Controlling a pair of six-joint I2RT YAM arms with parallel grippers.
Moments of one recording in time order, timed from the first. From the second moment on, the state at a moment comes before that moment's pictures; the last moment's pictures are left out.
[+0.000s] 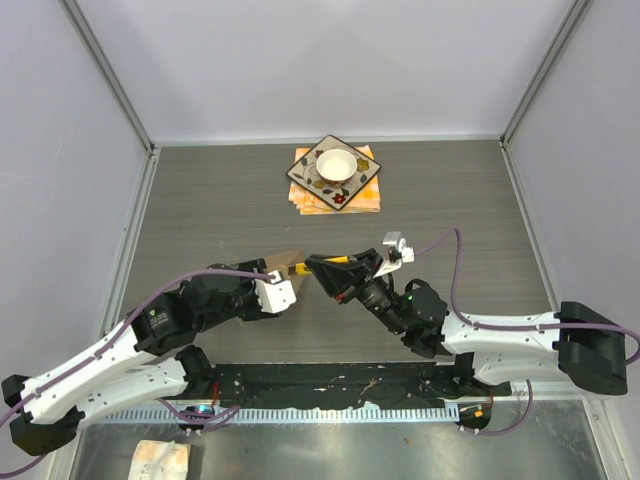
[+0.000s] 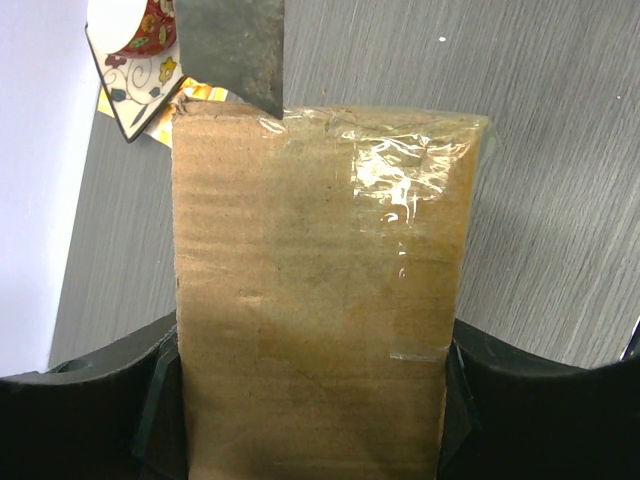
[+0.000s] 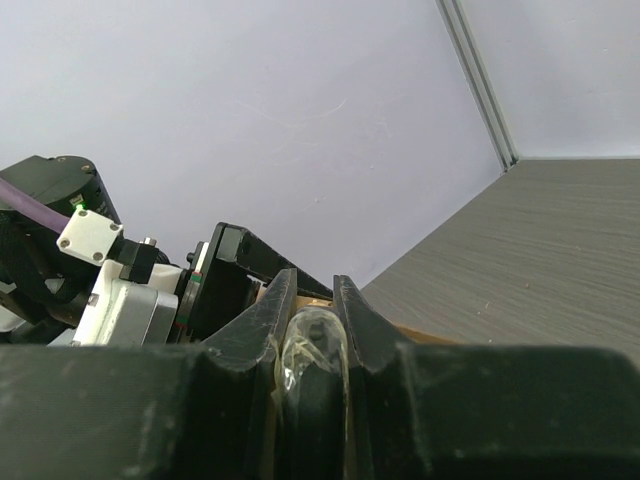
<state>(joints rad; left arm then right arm) -1.01 0.67 0.79 -0.68 -0.15 0.57 1.22 1.11 0.45 1.10 0.33 0.42</state>
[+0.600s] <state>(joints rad) -0.99 0.65 0.79 -0.69 -0.13 0.57 1.20 1.13 0.42 1.18 0.32 0.48</state>
